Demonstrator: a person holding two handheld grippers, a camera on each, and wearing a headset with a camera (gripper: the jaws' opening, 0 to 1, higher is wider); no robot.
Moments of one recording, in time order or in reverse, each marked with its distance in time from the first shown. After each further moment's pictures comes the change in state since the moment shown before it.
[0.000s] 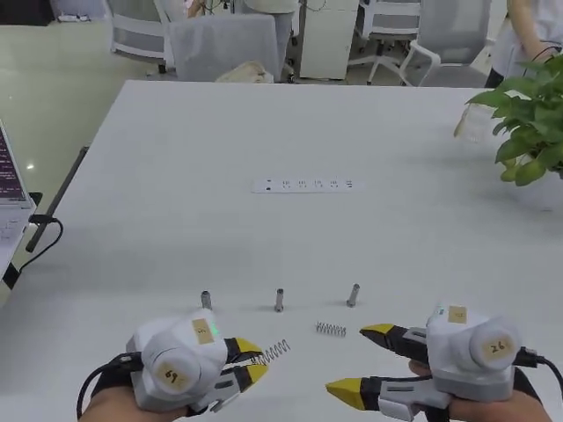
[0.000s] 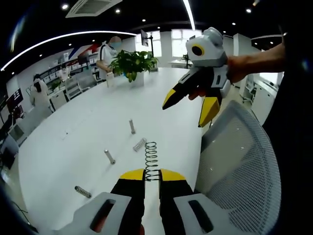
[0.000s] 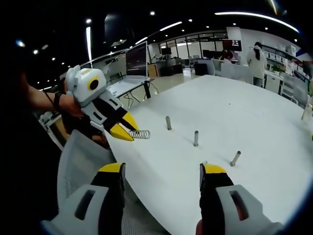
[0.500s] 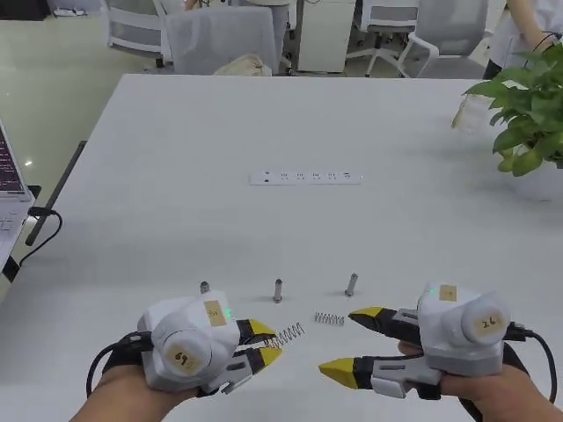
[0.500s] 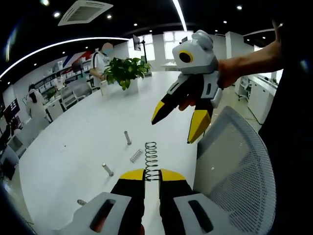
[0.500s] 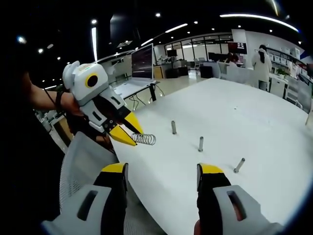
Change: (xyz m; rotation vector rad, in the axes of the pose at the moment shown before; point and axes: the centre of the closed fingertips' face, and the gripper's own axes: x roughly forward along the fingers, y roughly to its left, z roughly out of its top) left arm 0.001 -0.011 0.026 0.060 -0.032 -0.027; right arm 0.004 0.007 0.011 -0.024 -0.016 0.046
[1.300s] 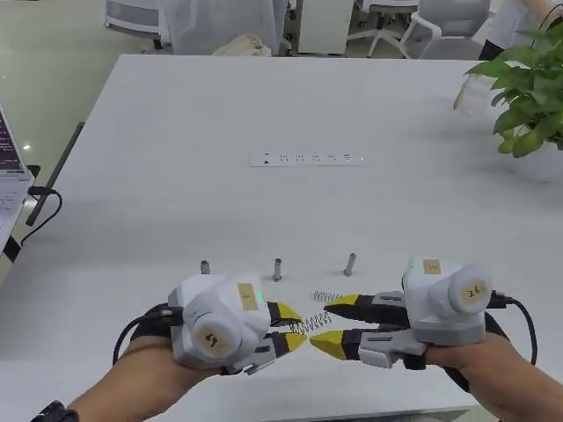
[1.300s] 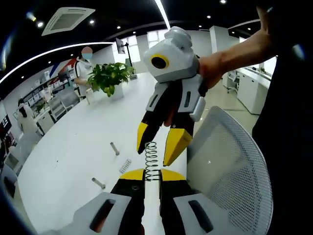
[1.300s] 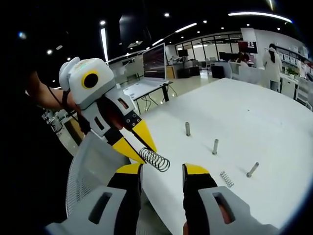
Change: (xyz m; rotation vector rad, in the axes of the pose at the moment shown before) left arm 0.013 -0.028 0.020 0.105 -0.003 -0.083; right arm 0.009 0.022 0.003 -0.007 0.002 0.120
